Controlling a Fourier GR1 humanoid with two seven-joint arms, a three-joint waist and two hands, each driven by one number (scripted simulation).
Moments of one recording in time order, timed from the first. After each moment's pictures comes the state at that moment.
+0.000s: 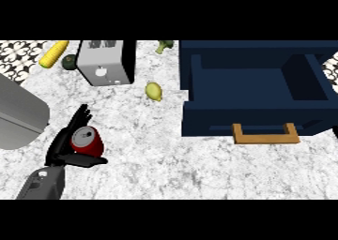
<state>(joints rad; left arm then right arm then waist) -0.30 0.21 0.21 -0.70 -0.06 -0.27 -0.55 0.25 -0.03 -0.24 -2.16 -0.07 0.20 0.13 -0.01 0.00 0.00</state>
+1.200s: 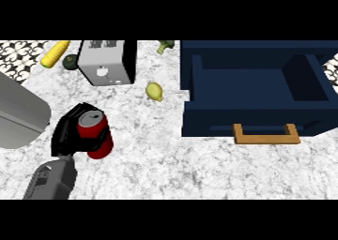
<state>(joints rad) -0.27 0.10 0.23 -1.03 0.07 -0.14 -0.36 0.29 -0.02 -0.28 -2.20 -0.13 0.22 0.11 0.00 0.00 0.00</state>
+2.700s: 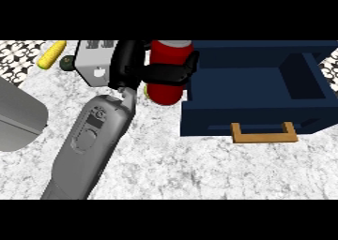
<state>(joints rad) -0.81 0.00 -0.14 -1.31 -0.02 0.34 0.25 0.31 -0.01 -0.30 -2.19 -0.12 0.23 0.08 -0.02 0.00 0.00</state>
